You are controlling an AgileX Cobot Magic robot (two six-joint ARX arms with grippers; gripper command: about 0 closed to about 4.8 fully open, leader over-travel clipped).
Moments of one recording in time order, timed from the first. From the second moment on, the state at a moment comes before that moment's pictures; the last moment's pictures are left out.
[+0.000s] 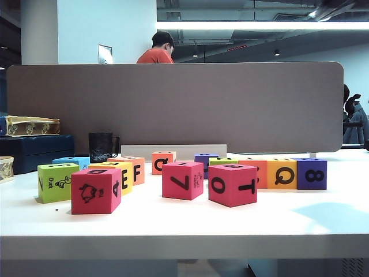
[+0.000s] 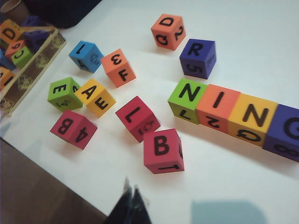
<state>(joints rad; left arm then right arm) 0.01 0.00 0.03 -0.24 0.02 -0.19 0.30 0.88 0.89 -0.55 -0.38 0.12</state>
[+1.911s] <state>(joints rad) 0.01 0.11 0.32 -0.29 0.28 -0.27 0.51 1.01 0.92 -0.56 -0.31 0.10</state>
